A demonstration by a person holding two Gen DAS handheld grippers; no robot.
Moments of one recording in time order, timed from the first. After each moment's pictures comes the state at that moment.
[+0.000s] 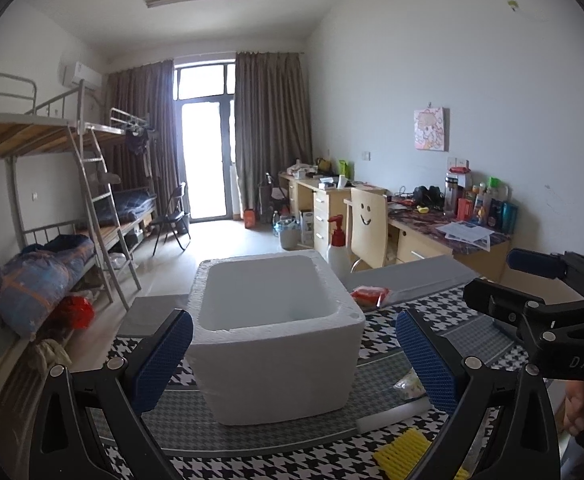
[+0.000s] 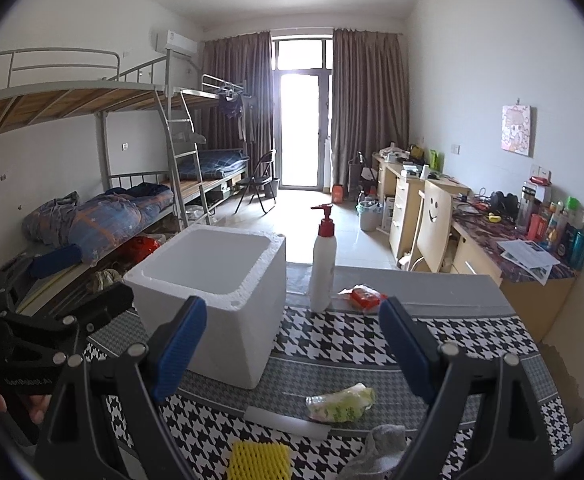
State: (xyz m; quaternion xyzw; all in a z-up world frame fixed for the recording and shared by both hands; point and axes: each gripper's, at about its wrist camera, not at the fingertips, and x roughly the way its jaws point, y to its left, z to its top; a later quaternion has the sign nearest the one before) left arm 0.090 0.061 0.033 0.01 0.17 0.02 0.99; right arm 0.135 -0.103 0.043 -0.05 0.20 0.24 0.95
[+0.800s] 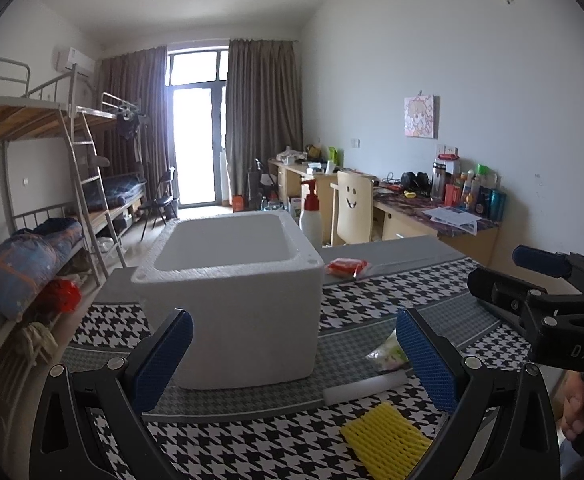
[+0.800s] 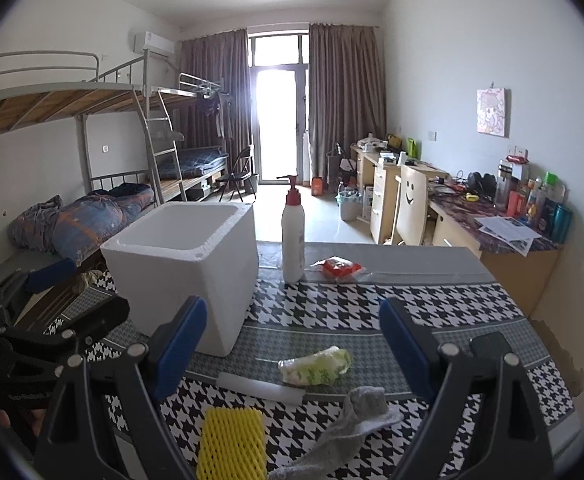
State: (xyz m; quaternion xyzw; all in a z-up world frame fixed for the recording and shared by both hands) left arm 0.080 0.034 -0.002 0.00 0.19 0.00 0.98; right arm 0.120 -0.136 0.011 -0.03 0.21 0.20 0.96
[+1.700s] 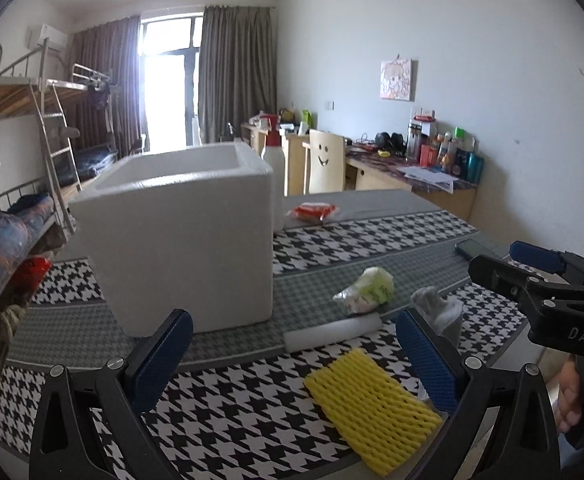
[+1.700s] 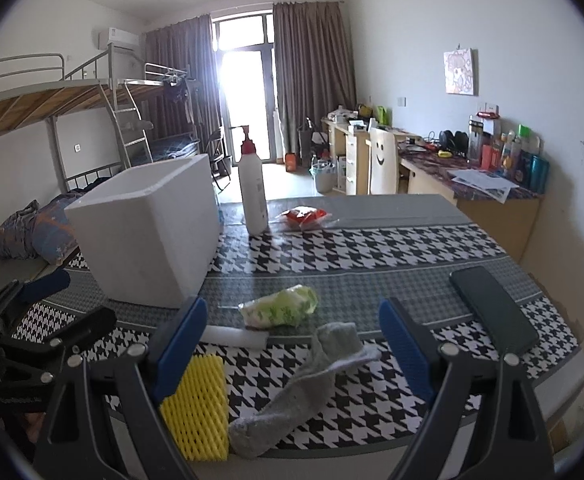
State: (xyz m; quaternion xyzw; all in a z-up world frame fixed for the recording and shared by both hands) left arm 0.085 0.015 -0.046 -0.01 0.26 -0.05 0.97; right arm 0.114 -0.171 -0.037 0.00 0.25 0.16 0.95
